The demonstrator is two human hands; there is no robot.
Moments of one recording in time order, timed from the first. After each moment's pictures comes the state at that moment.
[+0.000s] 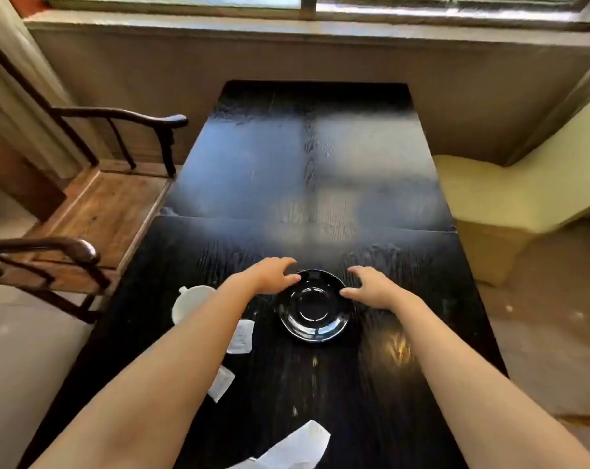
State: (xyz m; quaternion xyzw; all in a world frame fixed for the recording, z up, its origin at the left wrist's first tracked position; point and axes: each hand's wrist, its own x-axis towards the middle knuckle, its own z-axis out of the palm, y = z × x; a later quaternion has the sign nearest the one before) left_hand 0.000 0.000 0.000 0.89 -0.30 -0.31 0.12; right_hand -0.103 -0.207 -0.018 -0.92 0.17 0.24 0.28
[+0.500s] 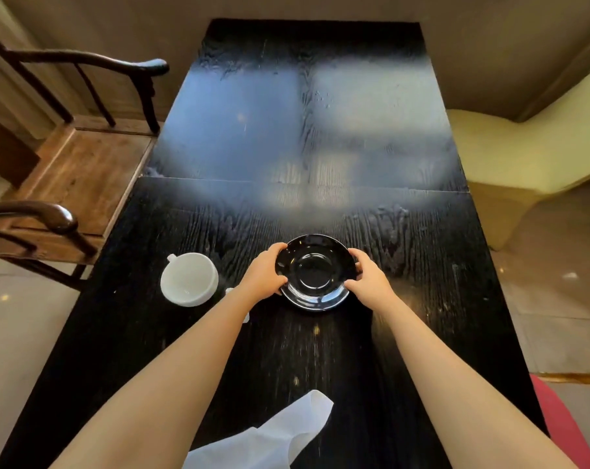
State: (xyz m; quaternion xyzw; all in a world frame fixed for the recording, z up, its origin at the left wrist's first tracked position) left_hand -0.039 0.016 -0.064 0.89 -0.15 -0.29 0.32; right_hand -0.137 -0.174 -0.068 -0.85 0.27 0.11 0.44
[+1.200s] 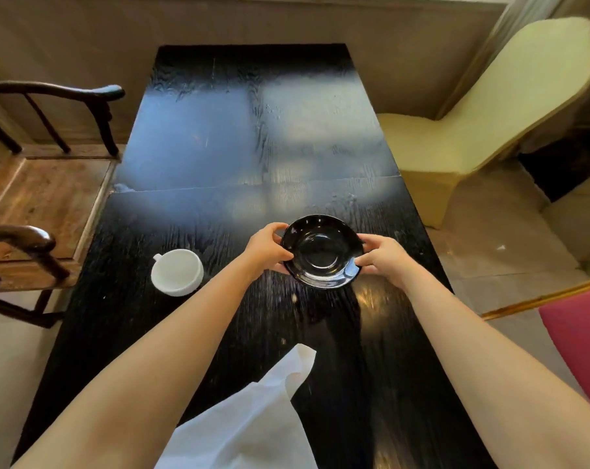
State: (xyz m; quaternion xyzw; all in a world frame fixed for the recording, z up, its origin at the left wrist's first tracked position) left_hand -0.086 -0.004 0.026 0.77 -0.09 -0.40 0.50; right_hand -0.217 -0.187 0.030 -0.67 0.39 0.04 0.62
